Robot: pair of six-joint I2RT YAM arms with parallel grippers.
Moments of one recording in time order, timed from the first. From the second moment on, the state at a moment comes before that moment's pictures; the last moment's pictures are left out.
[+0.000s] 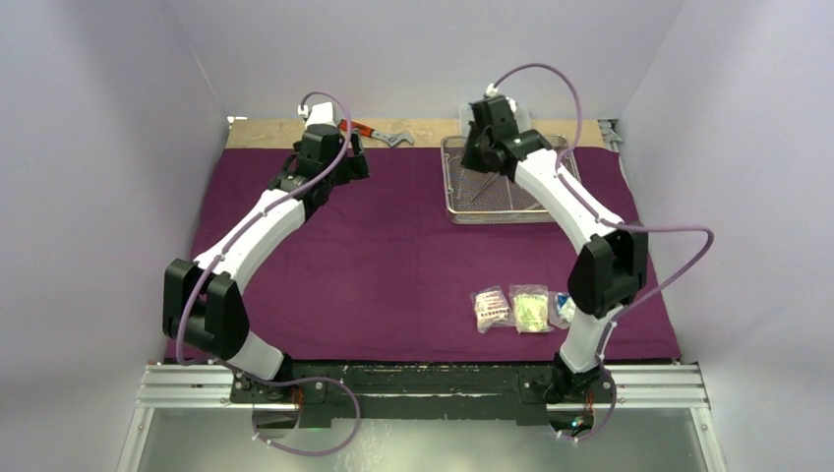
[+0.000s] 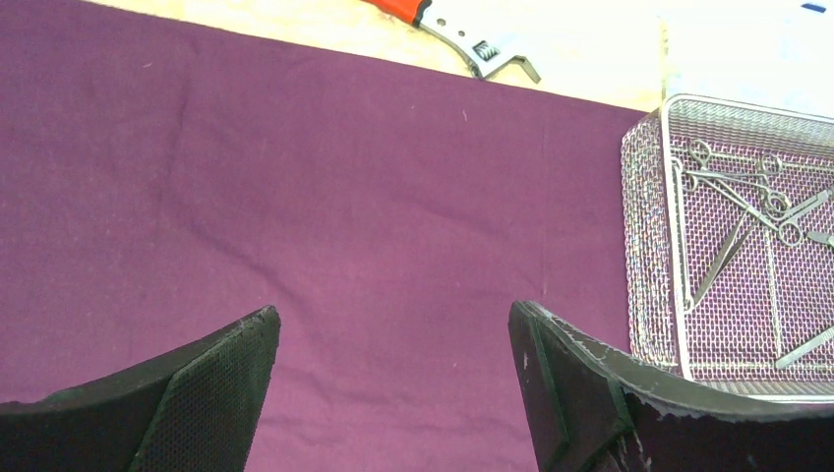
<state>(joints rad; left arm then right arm) -0.36 1.54 1.26 -0.26 -0.28 -0.42 0.41 1.85 1.76 -0.65 0.19 0.59</state>
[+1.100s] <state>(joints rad) -0.36 1.19 0.89 -0.34 -0.30 -0.55 0.87 1.83 1.19 -0.67 0.15 0.89</state>
